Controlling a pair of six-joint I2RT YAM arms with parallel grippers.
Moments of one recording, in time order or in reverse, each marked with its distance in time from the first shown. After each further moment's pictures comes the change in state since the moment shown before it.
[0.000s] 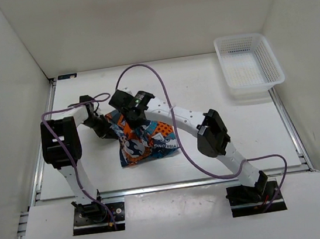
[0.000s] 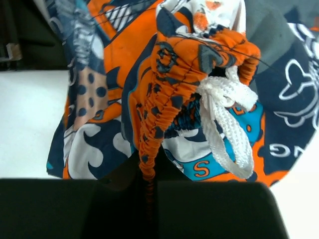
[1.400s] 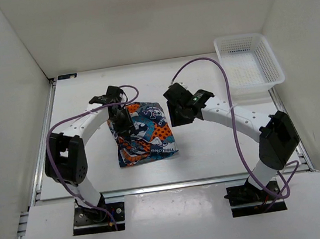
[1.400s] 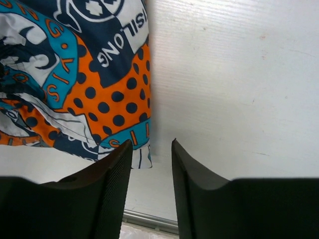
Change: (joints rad) left arm -0.365 -0.249 0.047 -0.117 -0.199 -0.051; right arm -0.225 -0.686 -0.916 0.294 -0.085 0.109
